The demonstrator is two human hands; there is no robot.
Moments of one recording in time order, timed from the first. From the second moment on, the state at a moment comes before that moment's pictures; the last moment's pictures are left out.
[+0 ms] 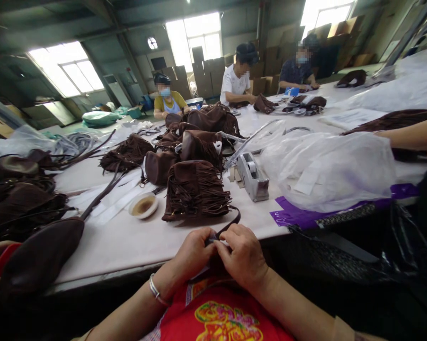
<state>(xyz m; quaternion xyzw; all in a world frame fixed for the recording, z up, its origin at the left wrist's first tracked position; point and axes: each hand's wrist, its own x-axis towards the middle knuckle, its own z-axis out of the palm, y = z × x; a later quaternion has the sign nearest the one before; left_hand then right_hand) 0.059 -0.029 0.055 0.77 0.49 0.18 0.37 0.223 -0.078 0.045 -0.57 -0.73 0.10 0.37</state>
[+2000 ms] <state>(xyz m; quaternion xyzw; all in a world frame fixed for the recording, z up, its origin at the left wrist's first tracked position) 0.051 -0.053 0.053 0.74 0.44 0.13 0.50 0.226 -0.090 0.037 -0.51 -0.72 0.15 0.45</state>
